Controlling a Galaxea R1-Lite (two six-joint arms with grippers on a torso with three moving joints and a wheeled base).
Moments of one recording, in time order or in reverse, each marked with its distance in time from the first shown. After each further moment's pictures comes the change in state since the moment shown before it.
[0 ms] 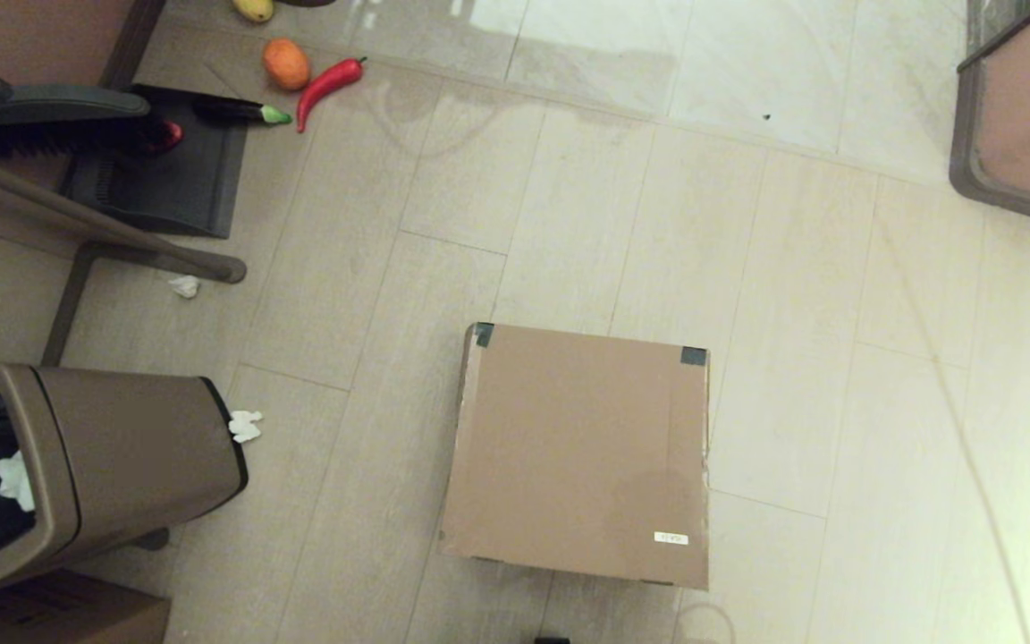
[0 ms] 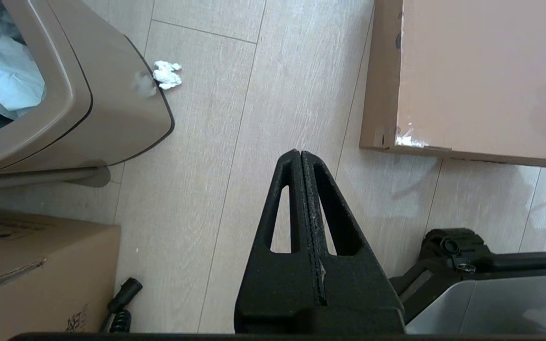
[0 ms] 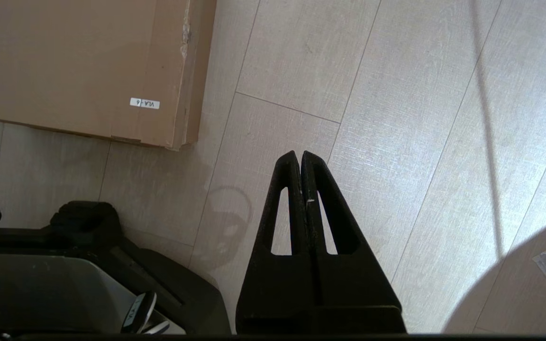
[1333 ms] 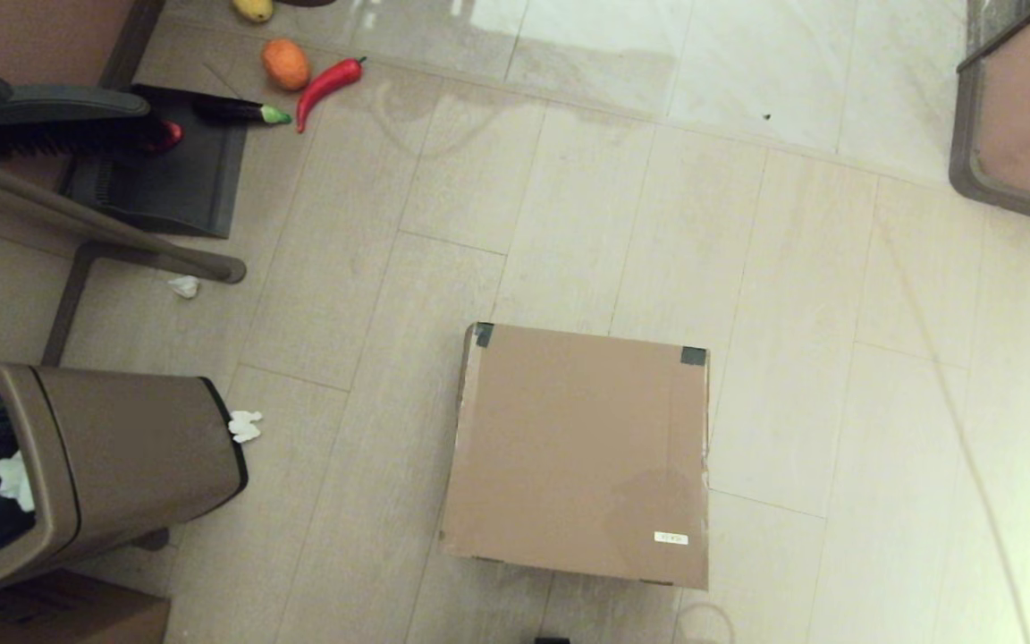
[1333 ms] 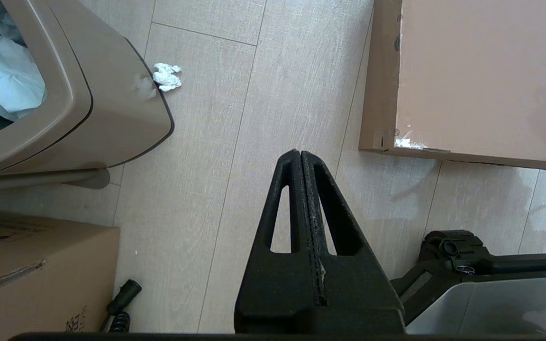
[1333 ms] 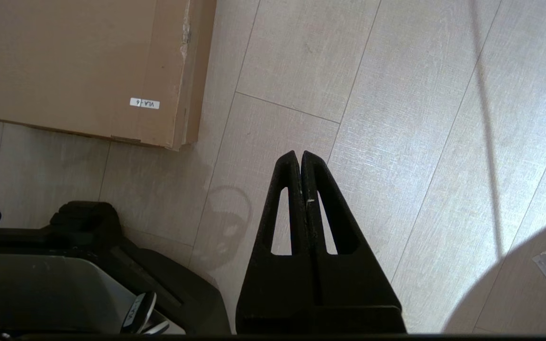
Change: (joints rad) left arm 0.000 -0.006 0.000 -0.002 0.000 -0.001; right arm 0.000 0.000 0.000 0.000 0.000 0.000
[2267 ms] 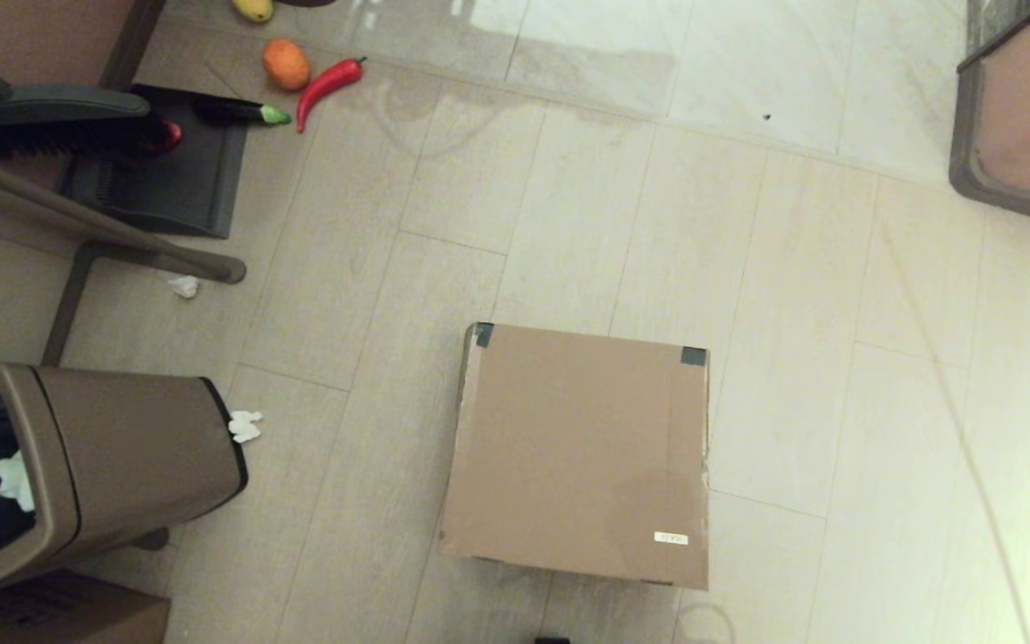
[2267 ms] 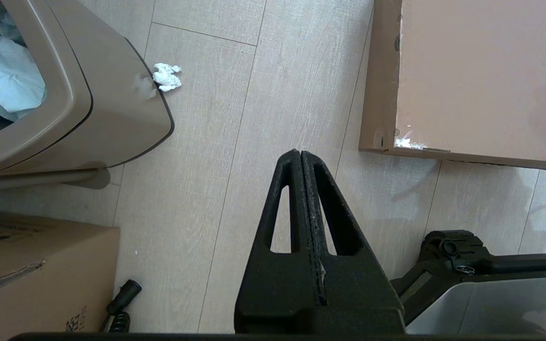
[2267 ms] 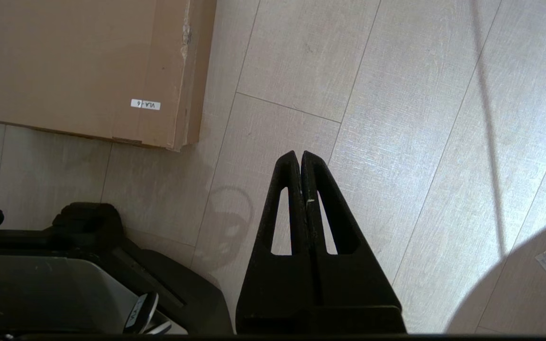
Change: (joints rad) left arm 0.000 0.000 0.000 -0.001 0.000 0.000; right arm 0.000 0.001 0.001 0.000 0.001 0.008
